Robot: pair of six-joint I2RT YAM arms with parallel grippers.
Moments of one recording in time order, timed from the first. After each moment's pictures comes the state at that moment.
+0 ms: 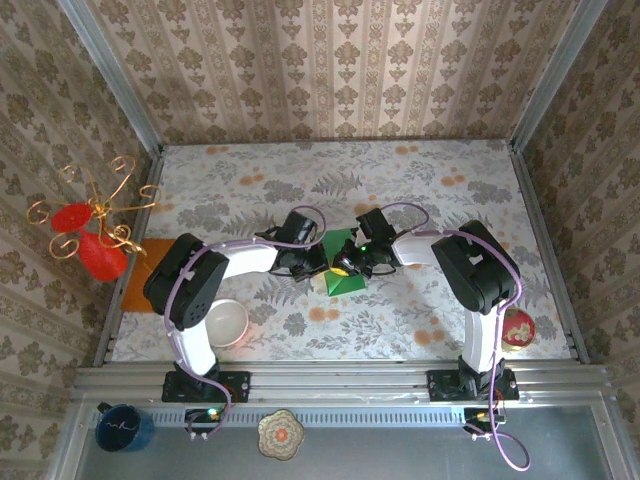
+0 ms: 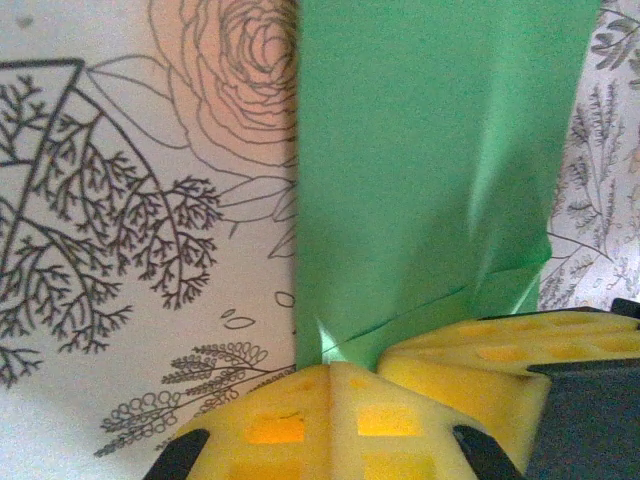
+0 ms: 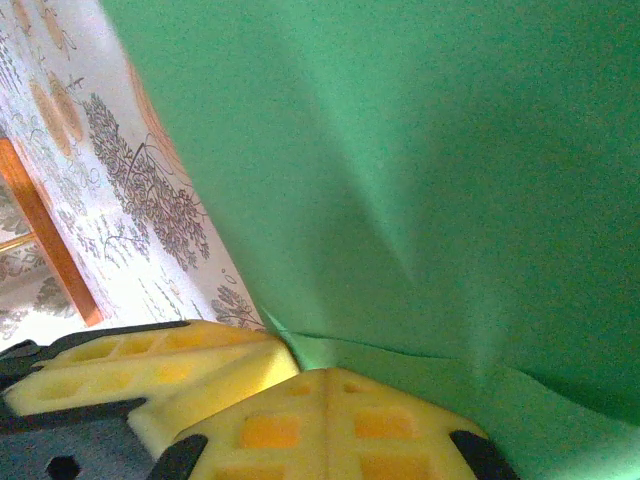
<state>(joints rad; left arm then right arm) -0.68 1.81 0.96 -0.18 0.34 -0.91 0.51 1.94 0.99 -0.04 -0.58 0.99</state>
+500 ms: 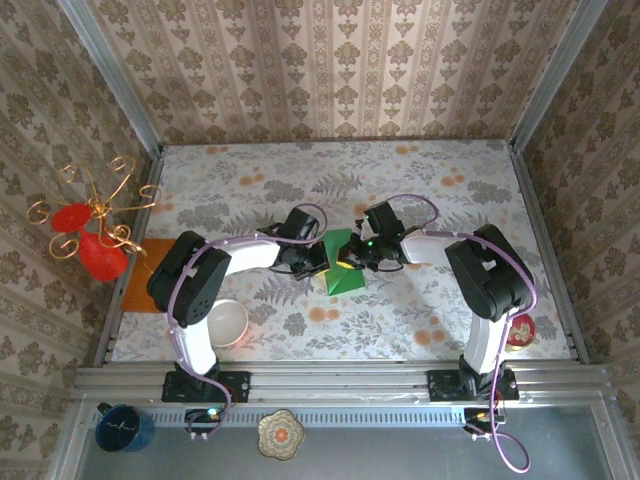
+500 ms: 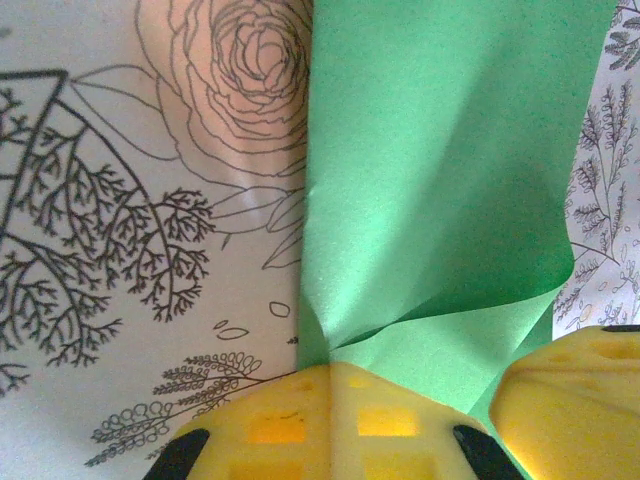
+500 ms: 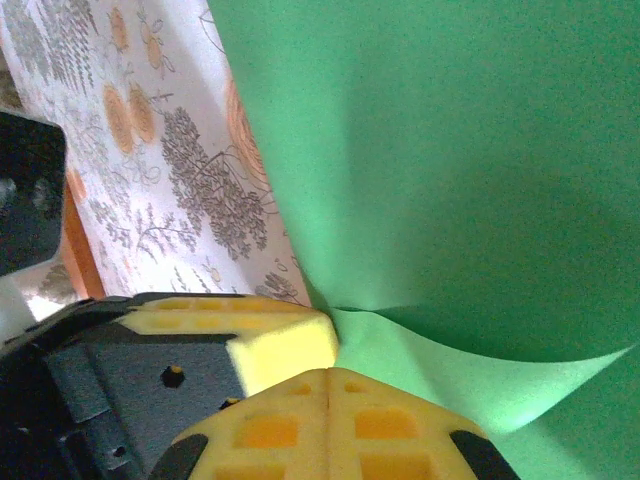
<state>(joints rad) -0.67 1.84 1.01 -0.25 0.35 -0.90 0.48 1.85 0.97 -0.06 -0.57 0.87</state>
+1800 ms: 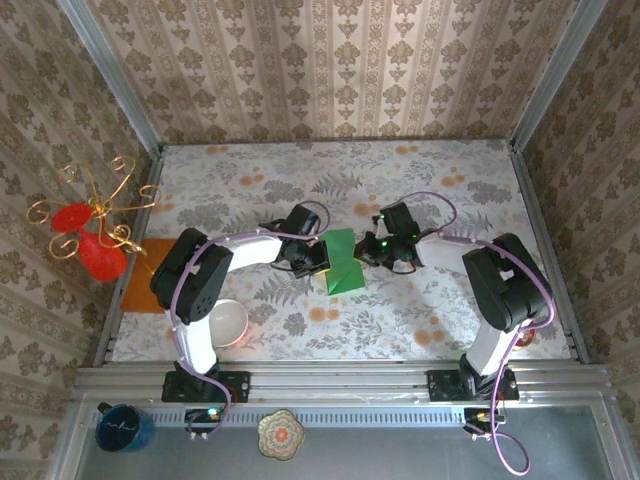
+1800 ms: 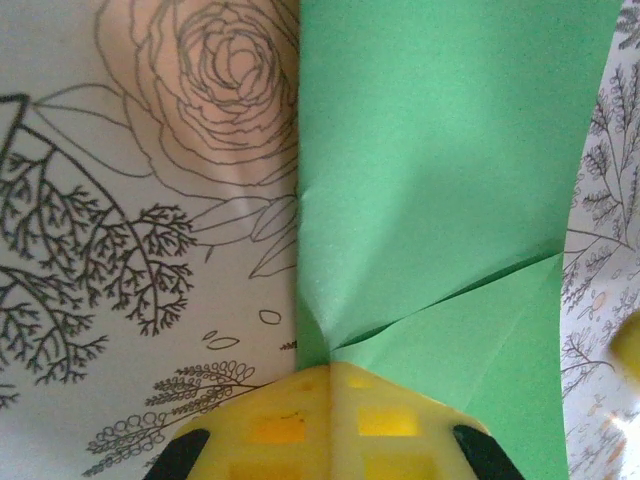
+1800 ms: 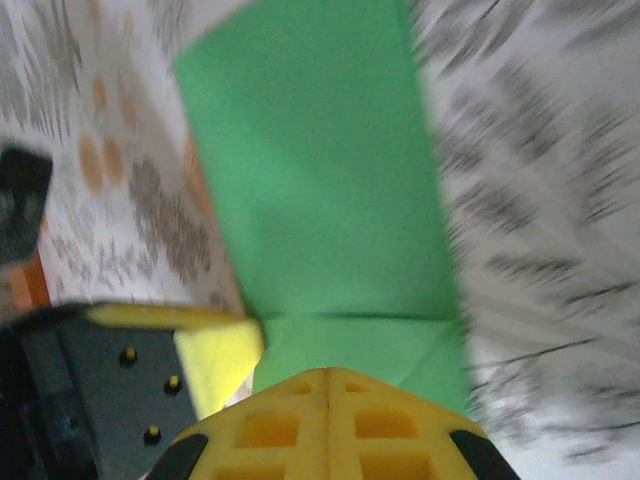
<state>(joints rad) -0.67 1.87 1.07 -0.33 0.36 -0.83 0.44 1.74 0.89 -0.07 -0.46 0.79</state>
